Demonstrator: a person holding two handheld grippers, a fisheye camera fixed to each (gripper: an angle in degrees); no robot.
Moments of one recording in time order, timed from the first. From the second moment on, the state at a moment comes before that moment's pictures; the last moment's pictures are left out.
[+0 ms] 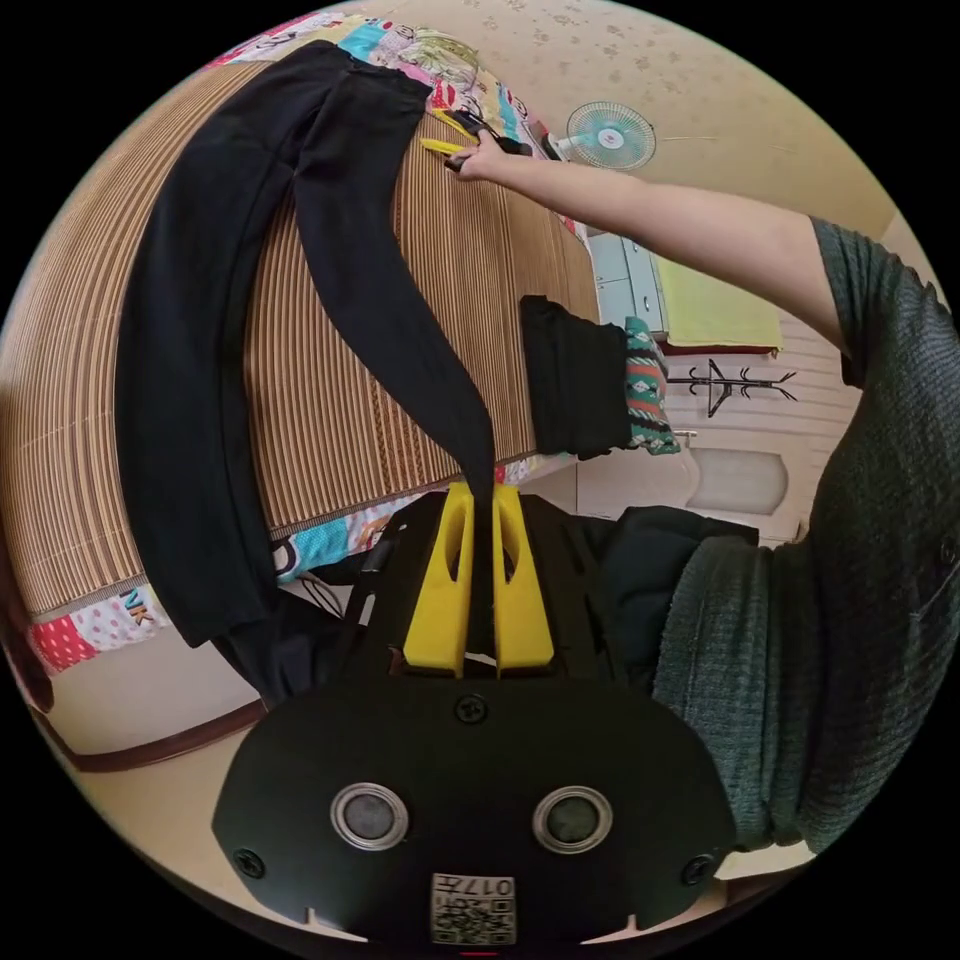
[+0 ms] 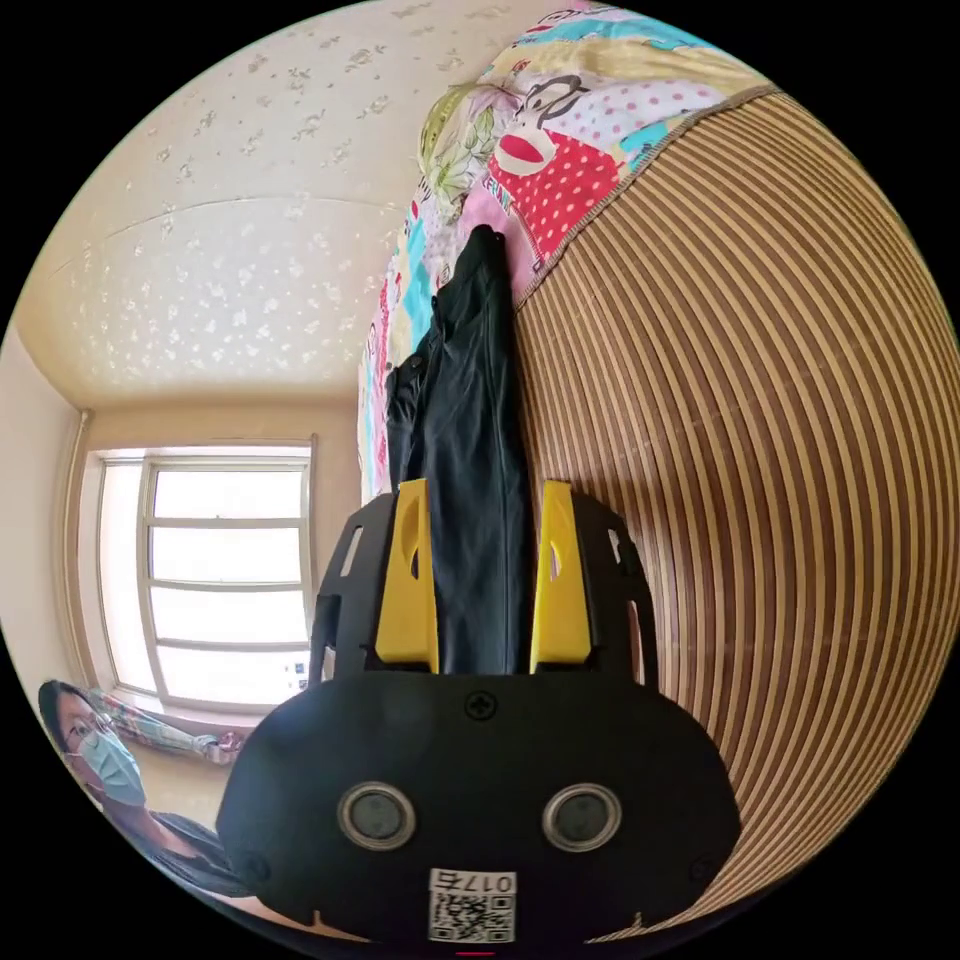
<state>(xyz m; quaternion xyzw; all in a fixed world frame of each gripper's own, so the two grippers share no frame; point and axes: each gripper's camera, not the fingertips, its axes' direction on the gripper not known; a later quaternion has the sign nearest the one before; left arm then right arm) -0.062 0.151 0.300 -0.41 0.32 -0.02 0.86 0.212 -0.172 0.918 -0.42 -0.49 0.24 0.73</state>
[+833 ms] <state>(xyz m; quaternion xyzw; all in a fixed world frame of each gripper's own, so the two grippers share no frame) -0.340 0.187 0.100 -0.22 0.53 -0.48 0.66 0.001 -0.340 0.860 -0.51 -0.61 0.37 0.47</state>
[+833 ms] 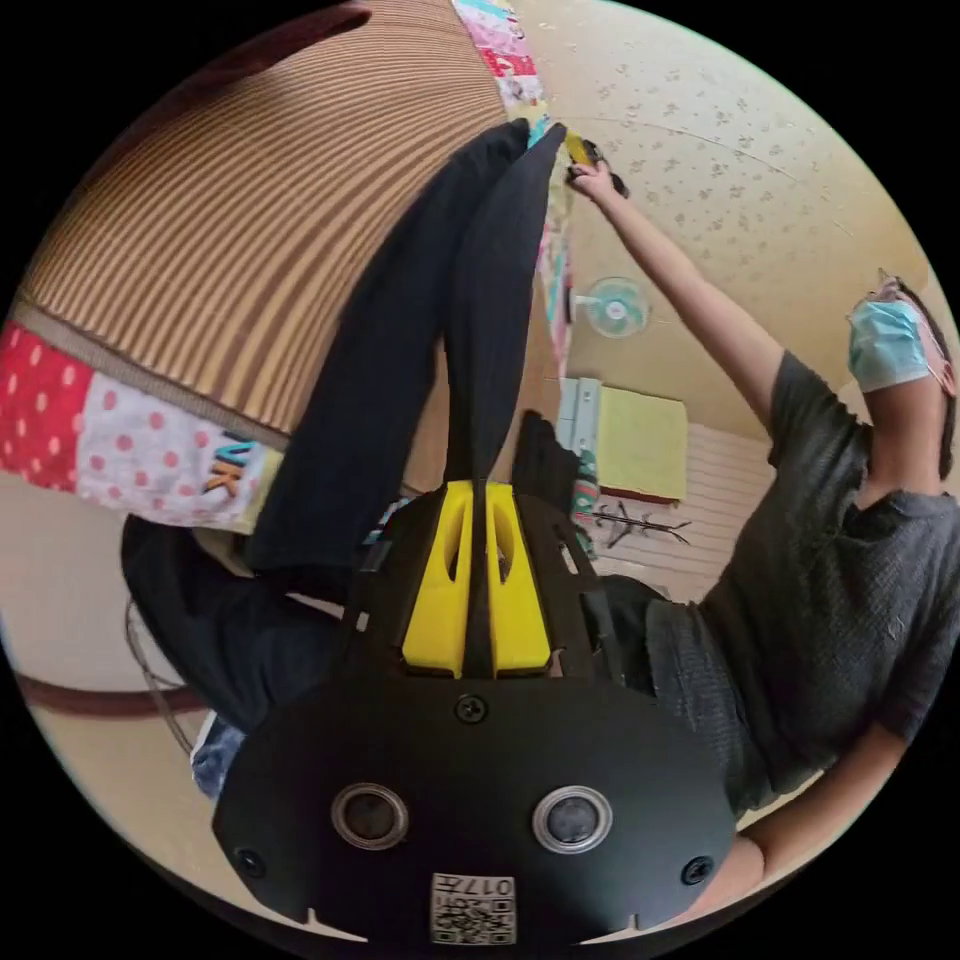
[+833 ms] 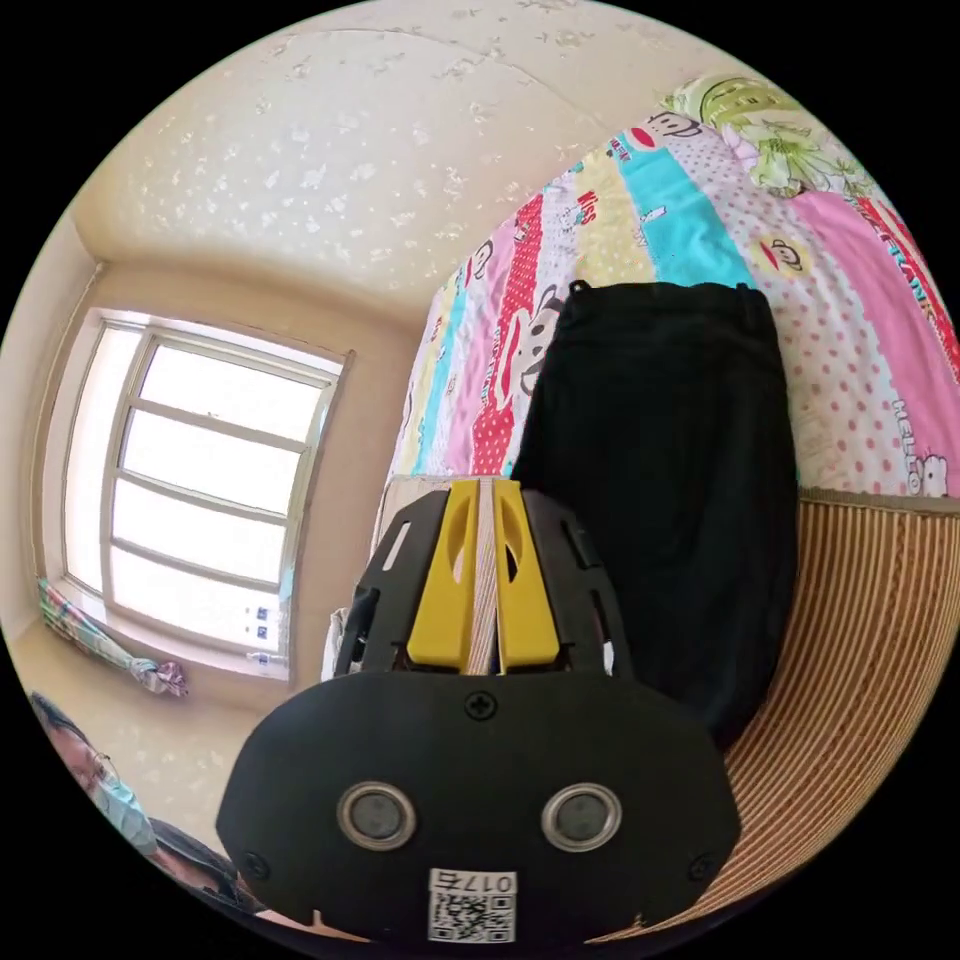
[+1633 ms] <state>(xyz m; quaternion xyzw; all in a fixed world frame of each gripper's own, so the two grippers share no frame) -0.382 0.117 0.075 -0.12 0.74 -0.47 0.46 0.216 -0.138 0.408 -0.58 -0.55 0.55 0.23</state>
